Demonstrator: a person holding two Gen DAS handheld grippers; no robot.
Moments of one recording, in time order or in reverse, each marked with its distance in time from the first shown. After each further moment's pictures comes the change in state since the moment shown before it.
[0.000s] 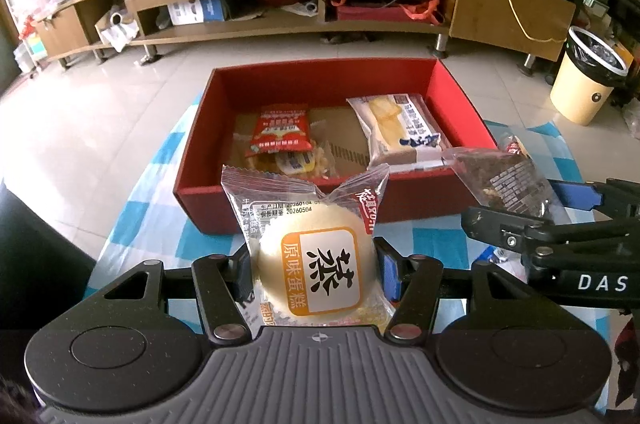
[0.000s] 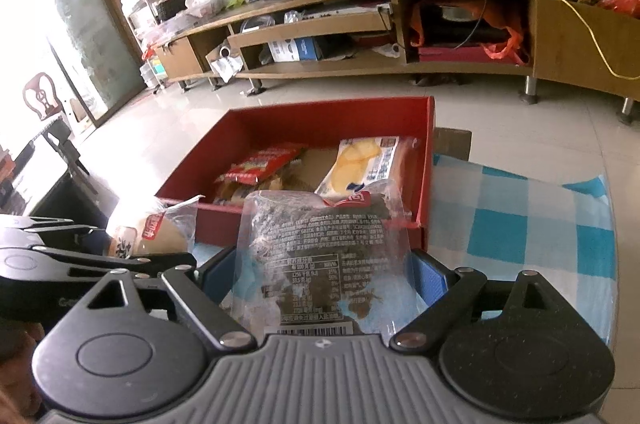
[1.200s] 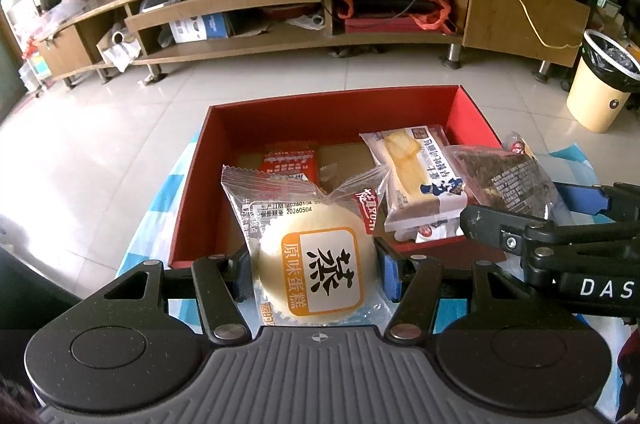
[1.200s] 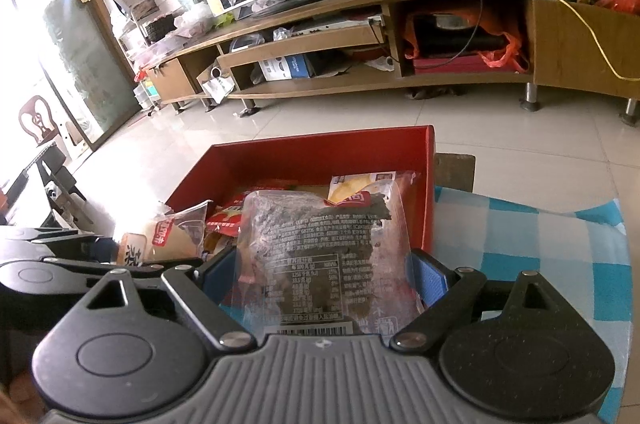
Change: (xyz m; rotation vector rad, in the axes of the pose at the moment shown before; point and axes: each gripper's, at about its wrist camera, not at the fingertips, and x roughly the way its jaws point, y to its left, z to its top) left arm 0.031 -0.002 0.039 0.026 -0.023 0.046; right arm 0.031 -0.013 0.032 0.043 -0.036 0.005
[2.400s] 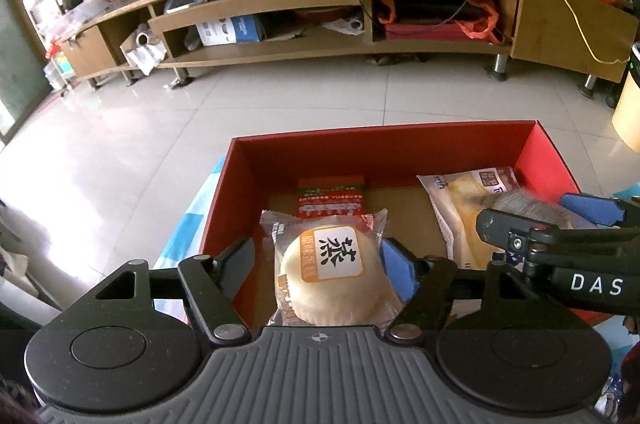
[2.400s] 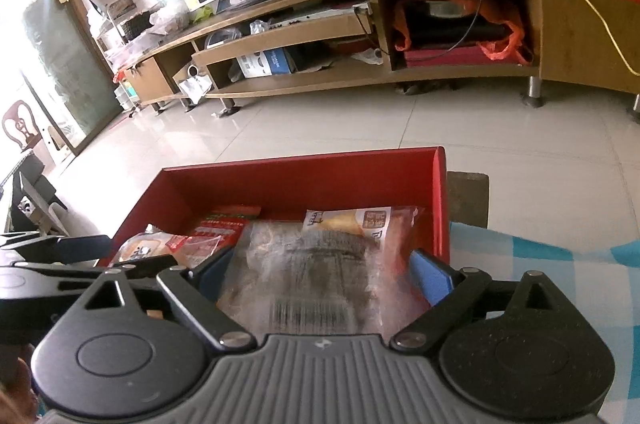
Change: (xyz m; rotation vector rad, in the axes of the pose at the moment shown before) left arm 0.053 0.015 0.040 -0.040 -0.003 0.103; right arm 0.077 -0.015 0.037 0.025 0.022 -0.037
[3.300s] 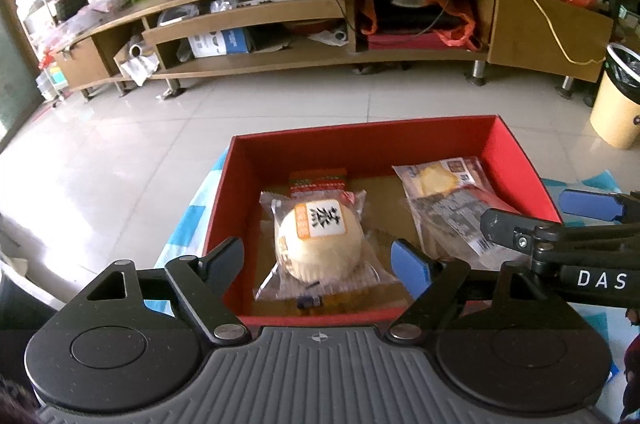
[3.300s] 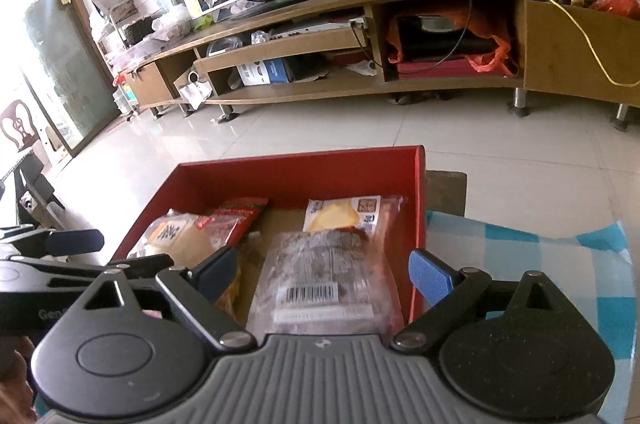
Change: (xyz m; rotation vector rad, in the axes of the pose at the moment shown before) left arm -0.040 -0.002 -0.019 0.026 -0.041 -0.042; right arm -0.048 0.008 -0.016 -0.019 -0.025 -0.023
